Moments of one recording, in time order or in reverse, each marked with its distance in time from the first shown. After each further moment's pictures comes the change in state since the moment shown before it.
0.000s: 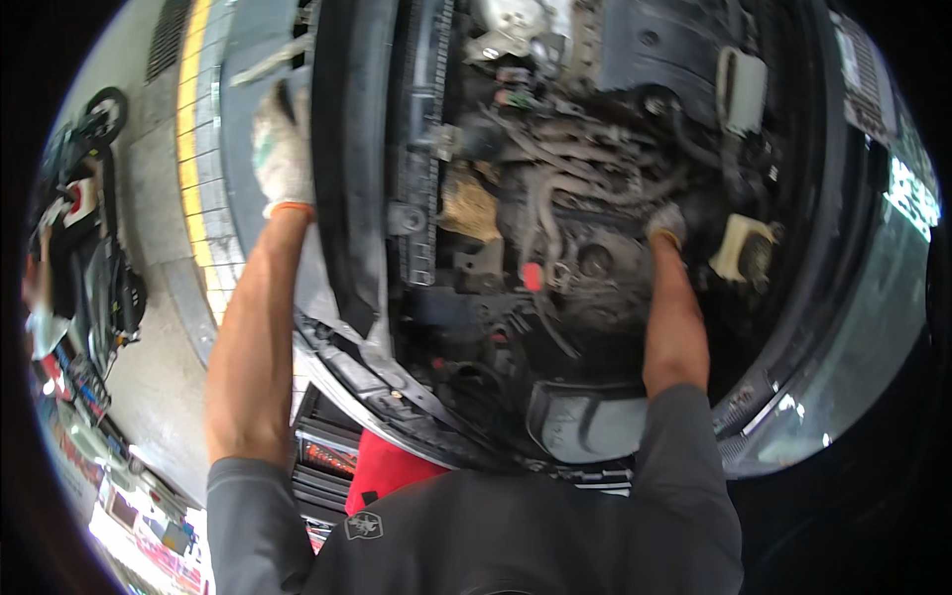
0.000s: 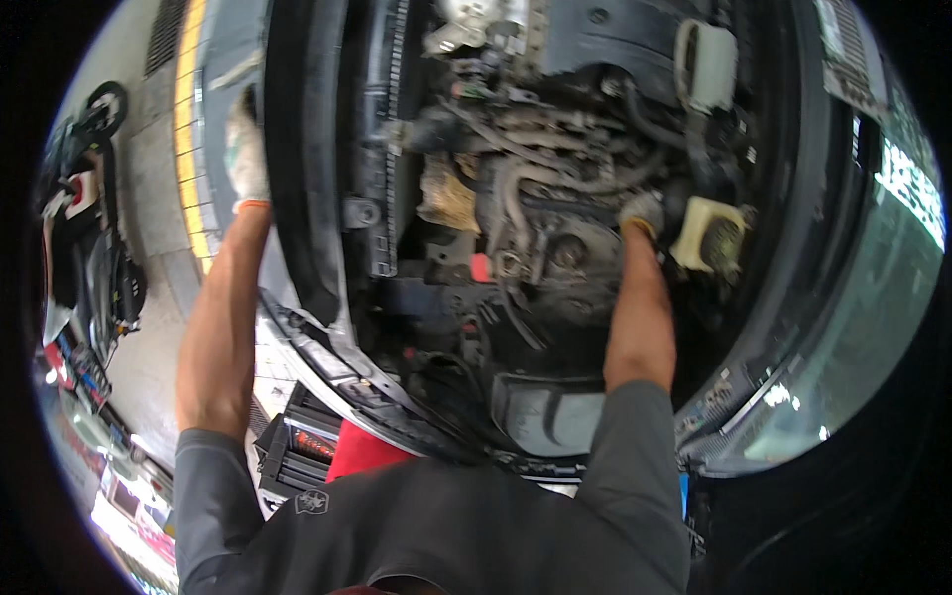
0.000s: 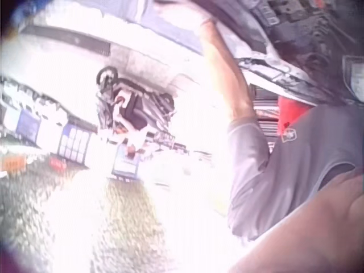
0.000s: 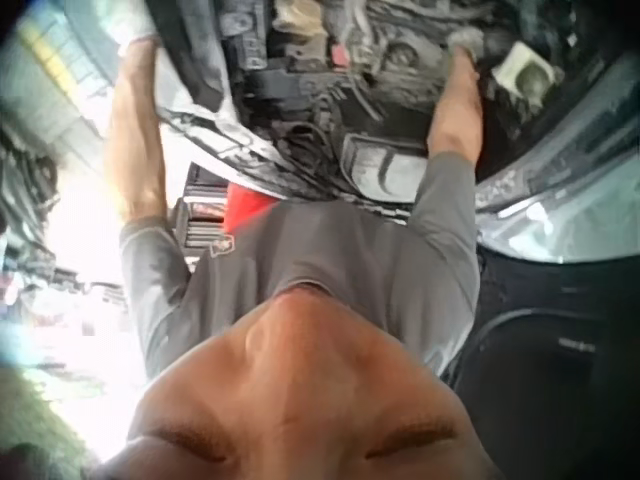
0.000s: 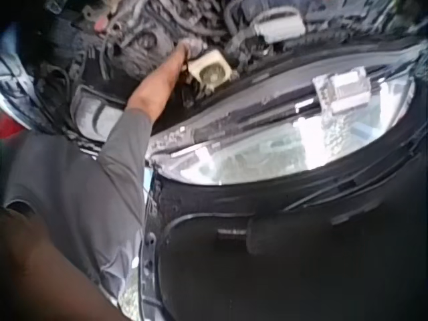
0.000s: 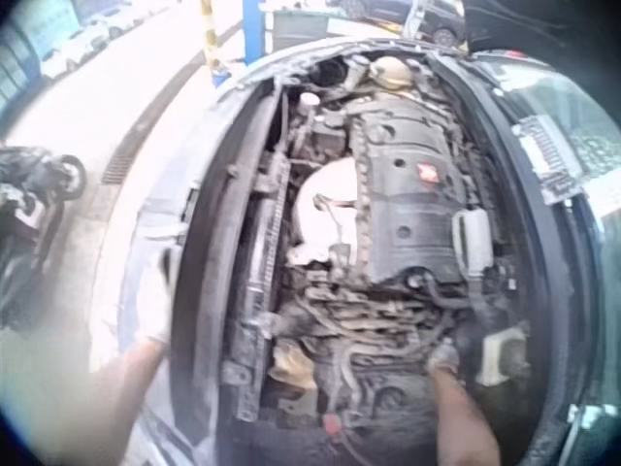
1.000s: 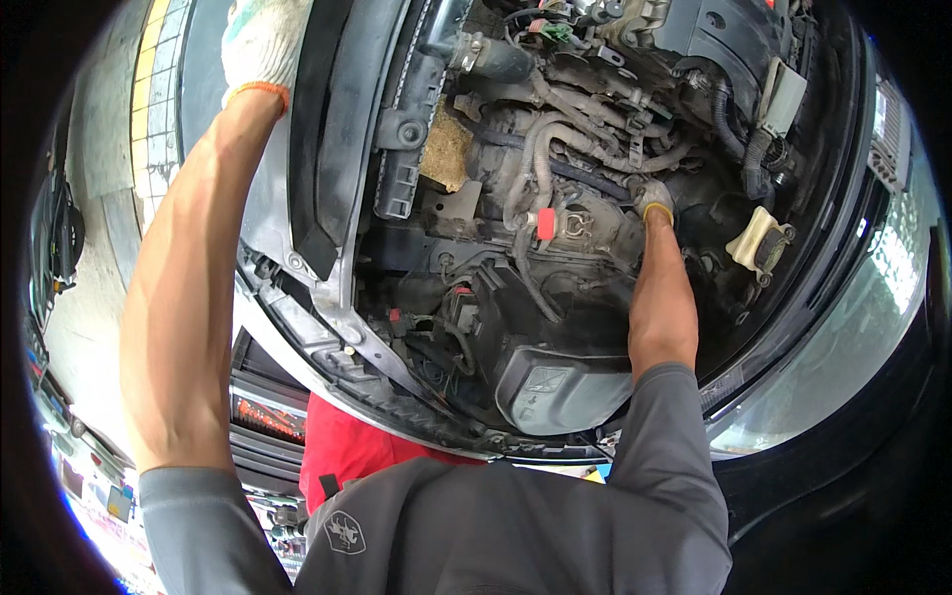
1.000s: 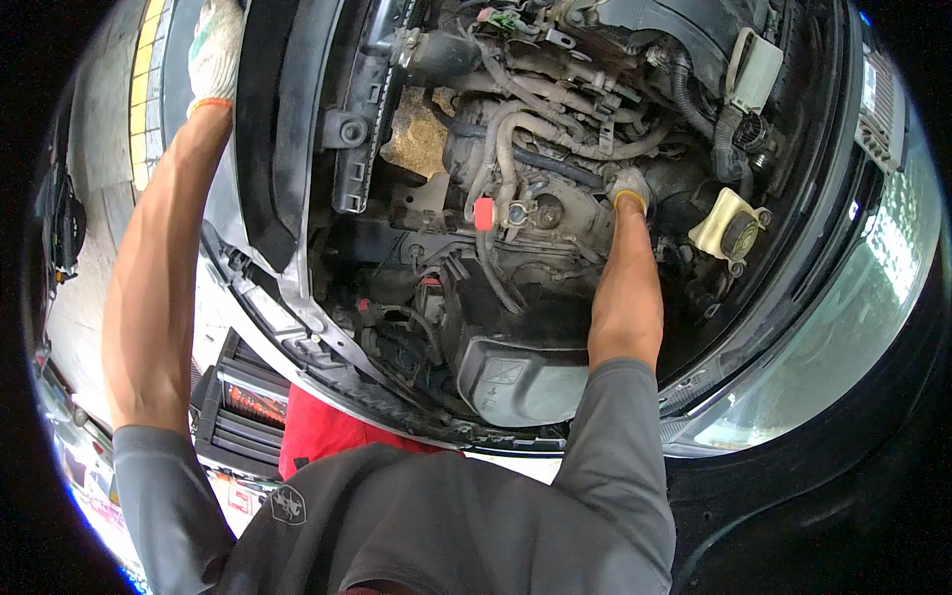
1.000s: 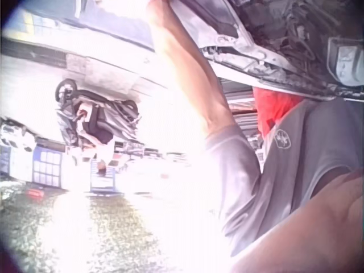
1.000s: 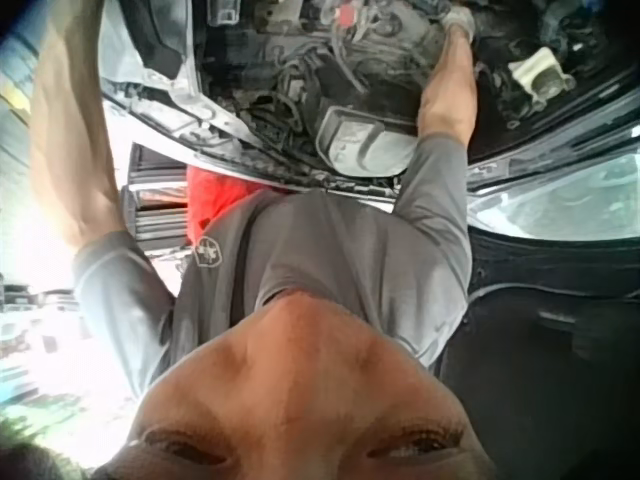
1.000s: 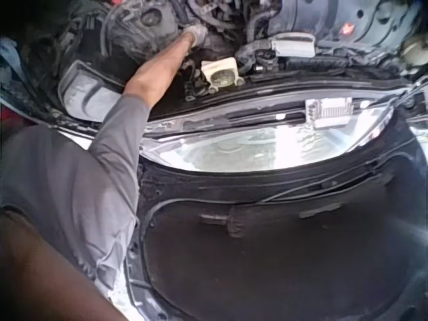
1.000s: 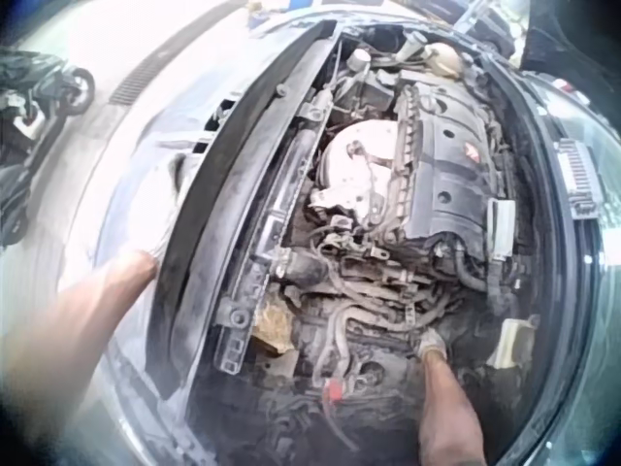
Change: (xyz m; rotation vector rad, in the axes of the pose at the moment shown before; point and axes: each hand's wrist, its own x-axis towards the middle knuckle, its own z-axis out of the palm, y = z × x) left_hand -0.066 0.098 -0.011 -0.120 -0.074 -0.257; right_hand 0.040 0.140 -0.089 -0.465 -0.115 -0.303
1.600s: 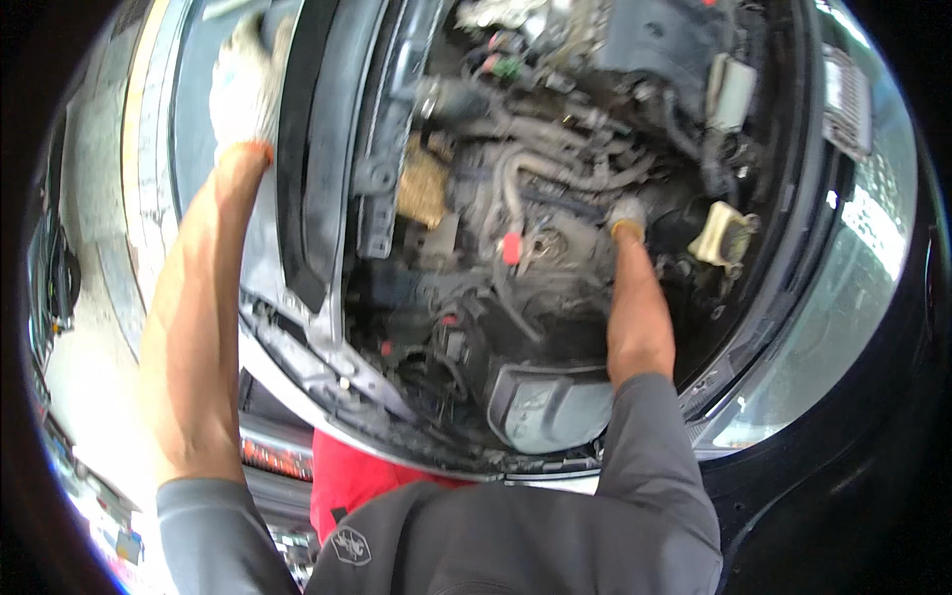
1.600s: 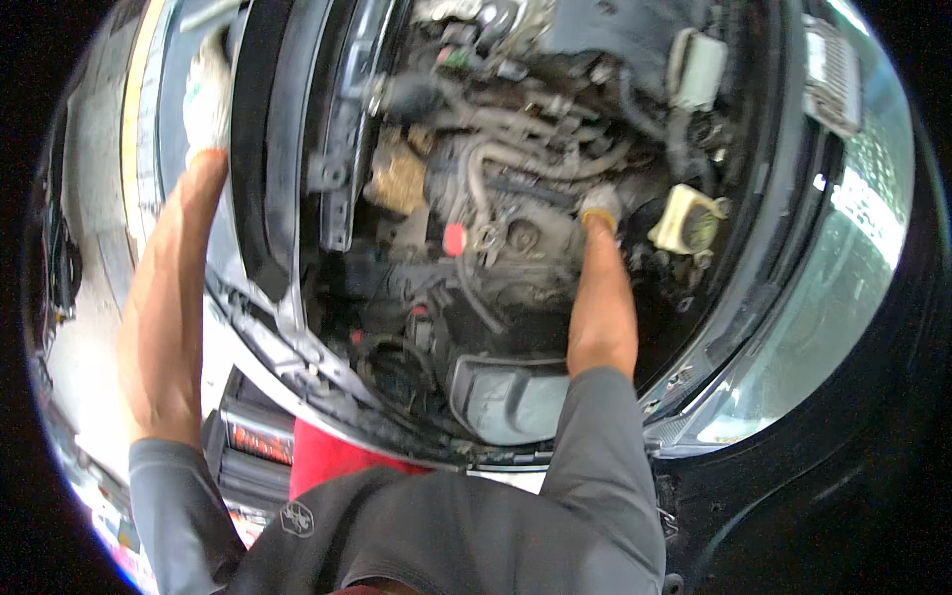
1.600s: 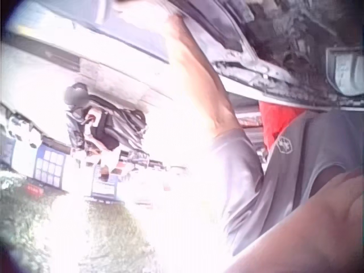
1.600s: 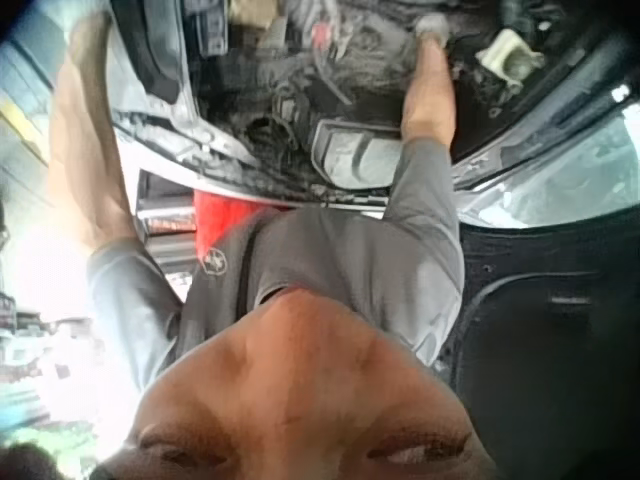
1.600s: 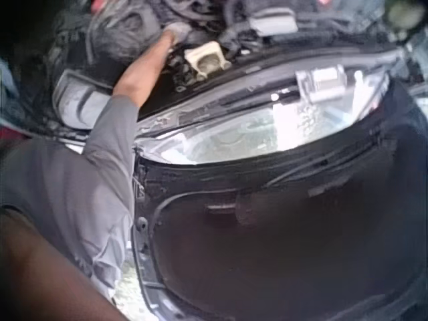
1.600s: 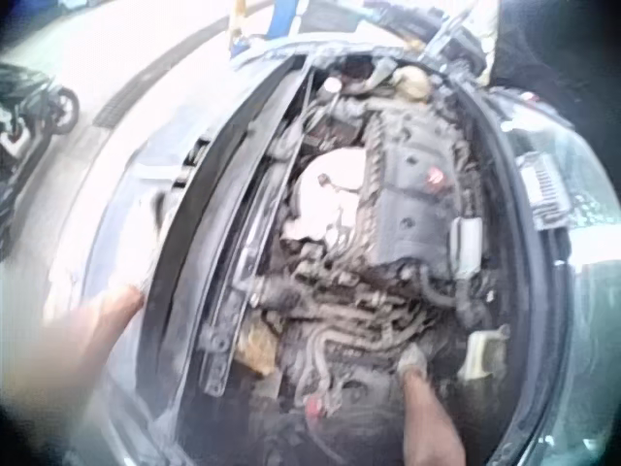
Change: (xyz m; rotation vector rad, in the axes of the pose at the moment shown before) left_hand 0.017 -0.048 0.055 0.011 -0.015 0.131; right_hand -0.006 0.013 0.025 -0.084 0.035 0.164
